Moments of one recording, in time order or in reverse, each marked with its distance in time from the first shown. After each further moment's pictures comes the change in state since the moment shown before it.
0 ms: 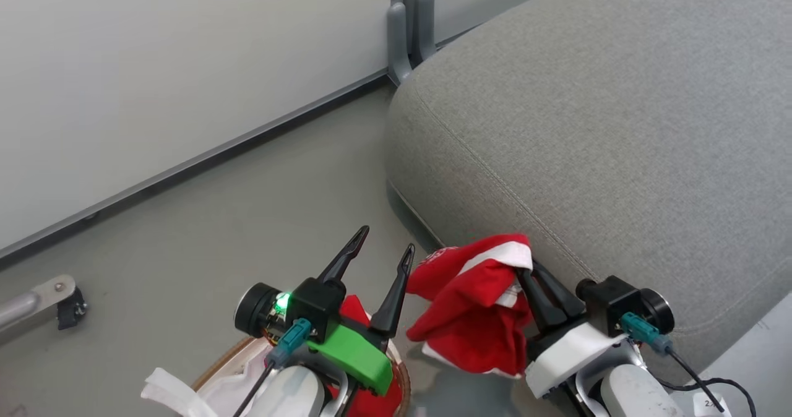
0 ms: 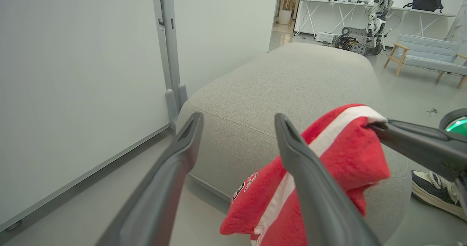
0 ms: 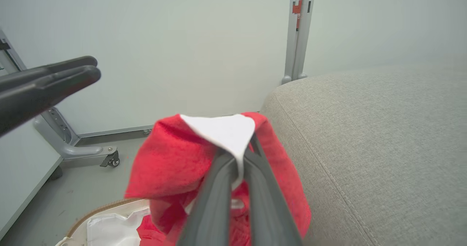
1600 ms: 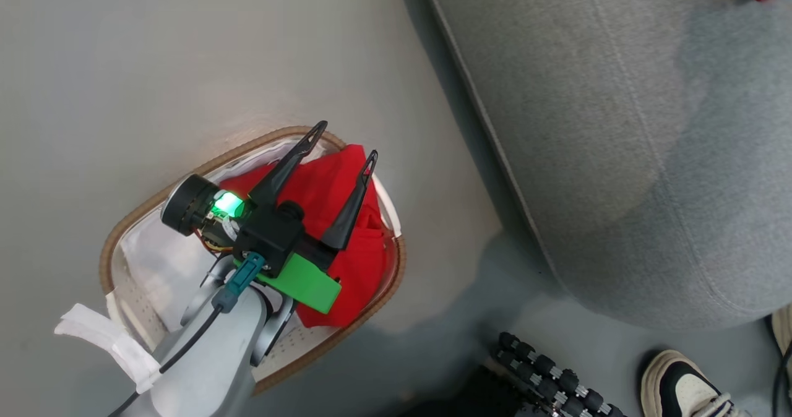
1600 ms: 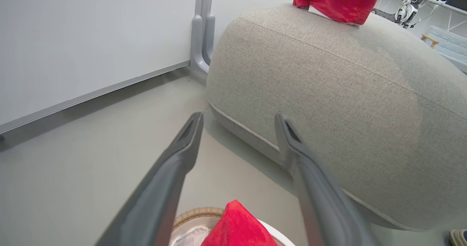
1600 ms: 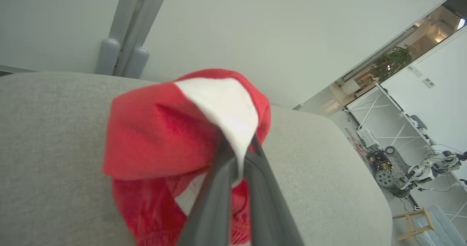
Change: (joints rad) left arm -0.225 0.188 -0.031 -0.125 0.078 -0.011 0.000; right arm -0.877 -0.256 -0.668 0.489 -0.513 0.000 -0.002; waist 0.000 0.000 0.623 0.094
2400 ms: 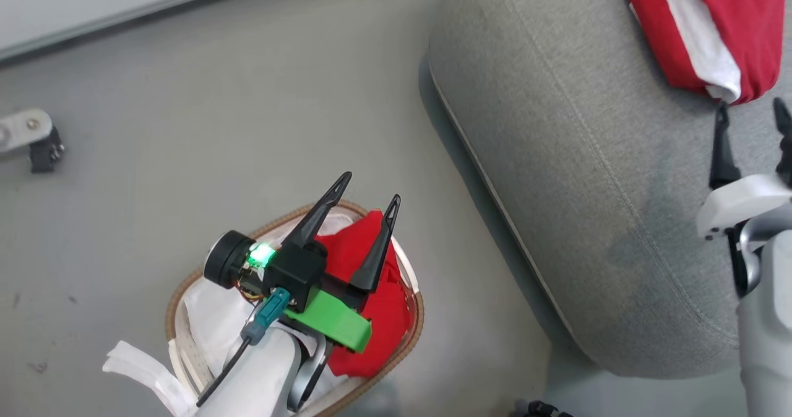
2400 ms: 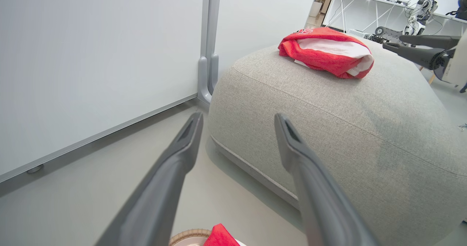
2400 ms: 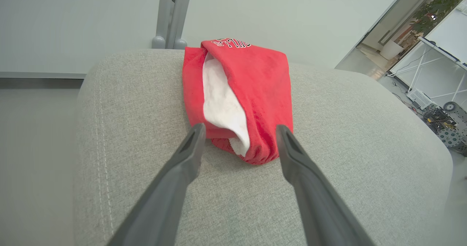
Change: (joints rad) left arm 0.131 -0.119 0.042 0.033 -0.021 0.000 0.000; right arm 0.503 0.163 0.046 -0.227 0.164 0.000 0.000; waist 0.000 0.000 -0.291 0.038
